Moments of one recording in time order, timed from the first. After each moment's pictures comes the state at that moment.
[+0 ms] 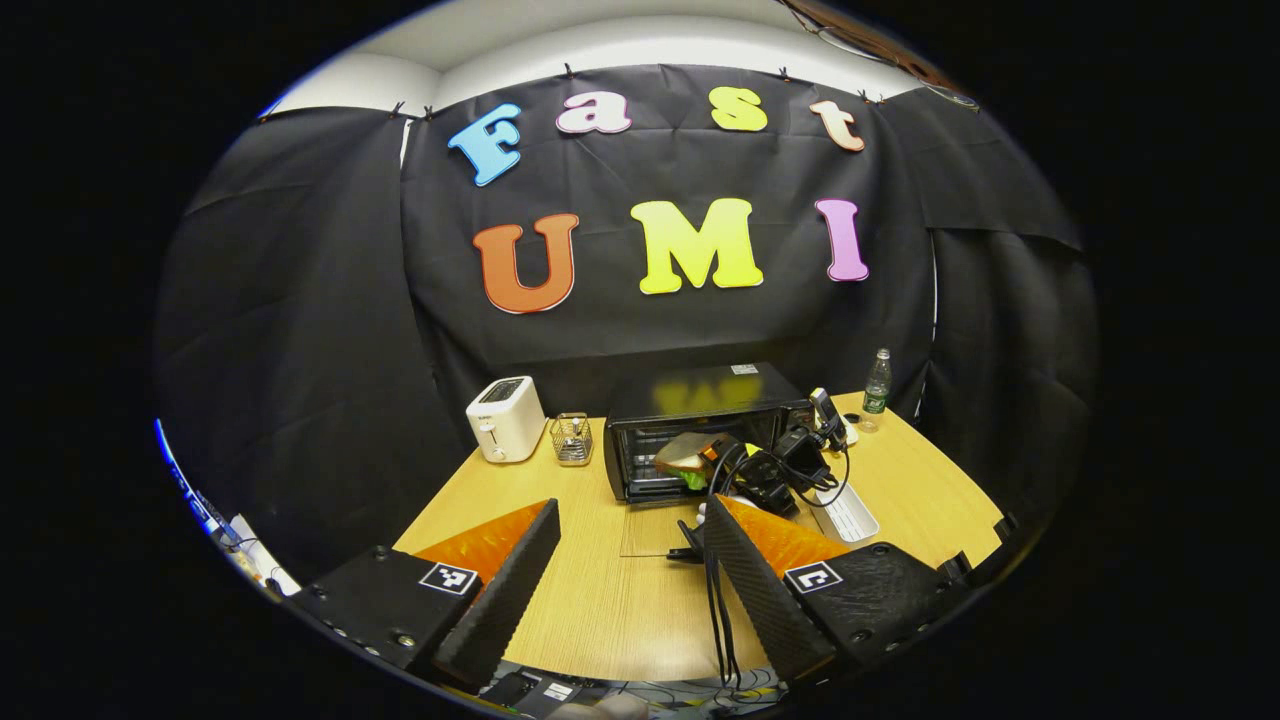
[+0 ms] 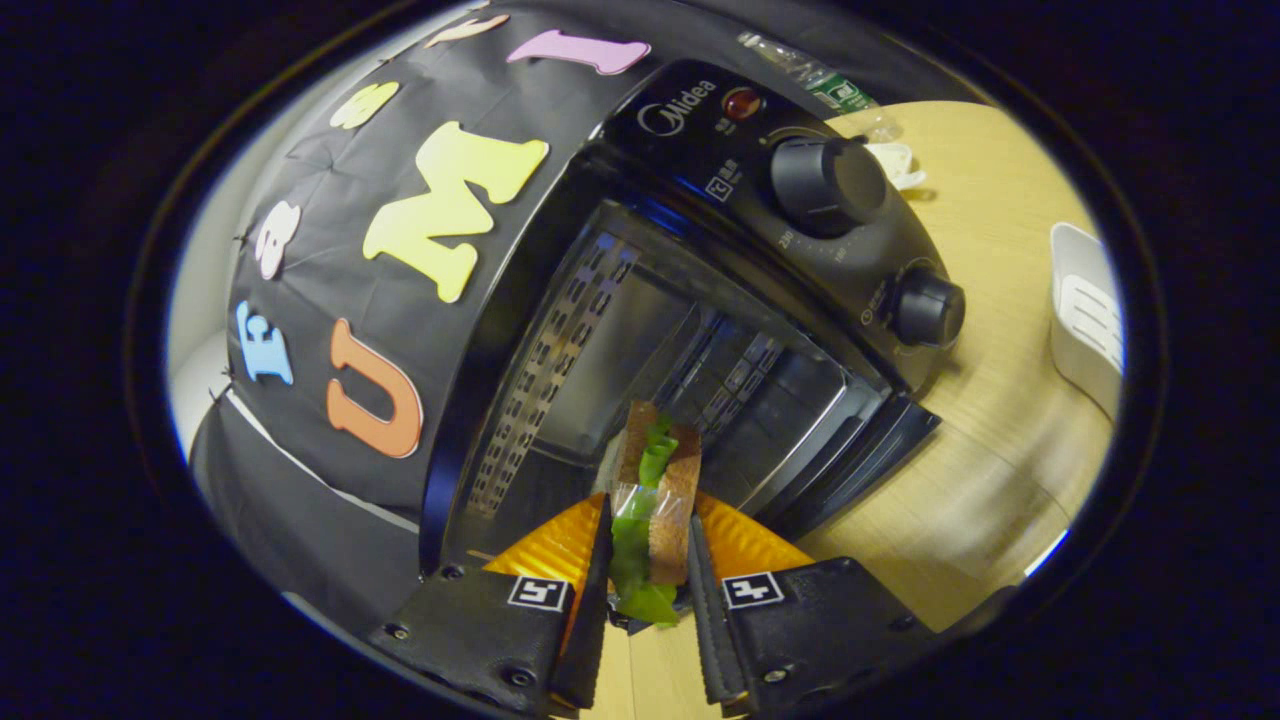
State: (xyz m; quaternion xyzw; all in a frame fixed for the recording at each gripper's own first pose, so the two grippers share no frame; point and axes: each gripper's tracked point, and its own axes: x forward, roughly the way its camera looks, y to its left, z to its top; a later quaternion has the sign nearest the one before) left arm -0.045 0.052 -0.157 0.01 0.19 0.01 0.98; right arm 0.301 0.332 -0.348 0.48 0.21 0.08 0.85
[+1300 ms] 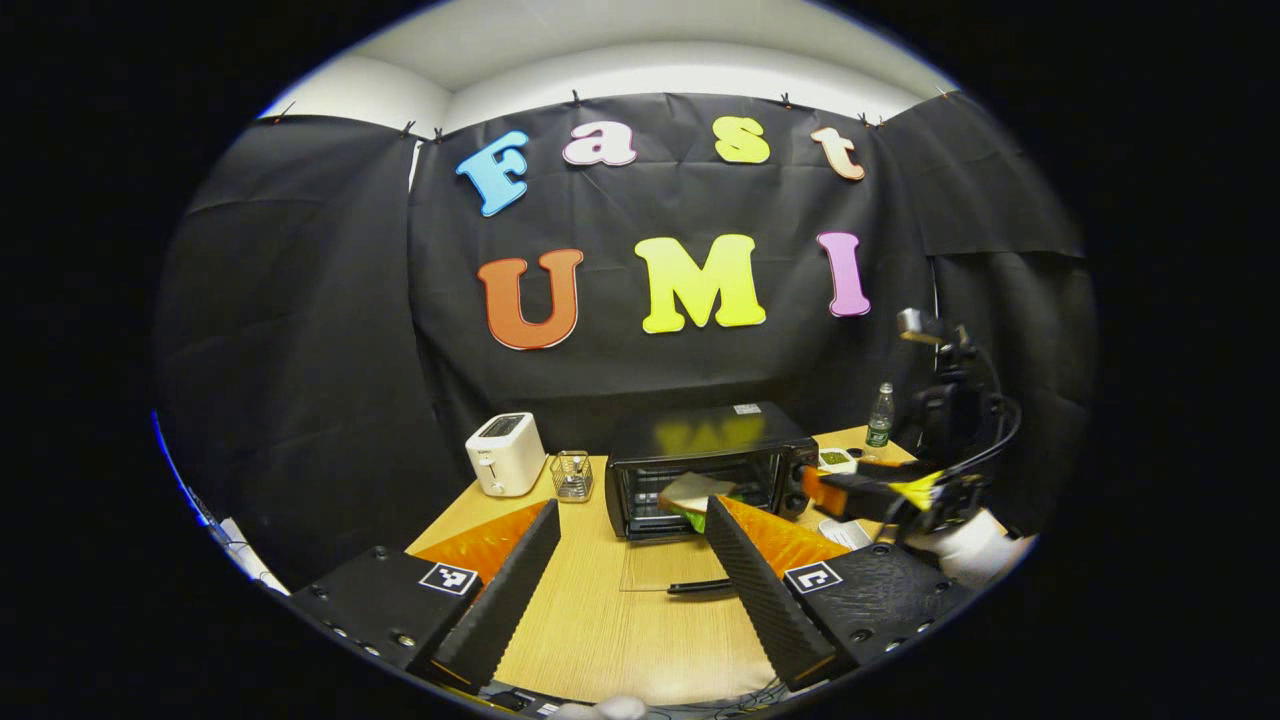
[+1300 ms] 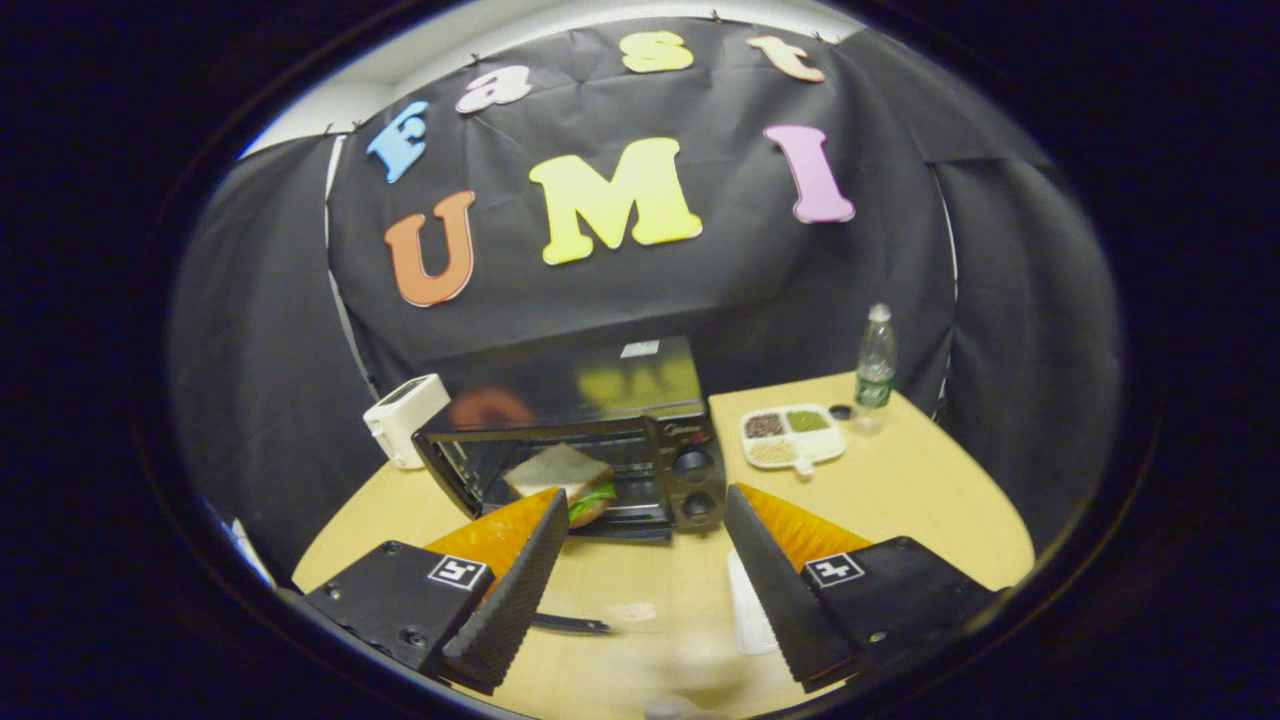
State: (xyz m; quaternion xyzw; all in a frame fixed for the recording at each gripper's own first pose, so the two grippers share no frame) left arm -0.024 0.055 -0.137 0.01 0.12 0.02 0.99; right arm 0.133 0.154 -0.212 0.07 0.16 0.08 0.98
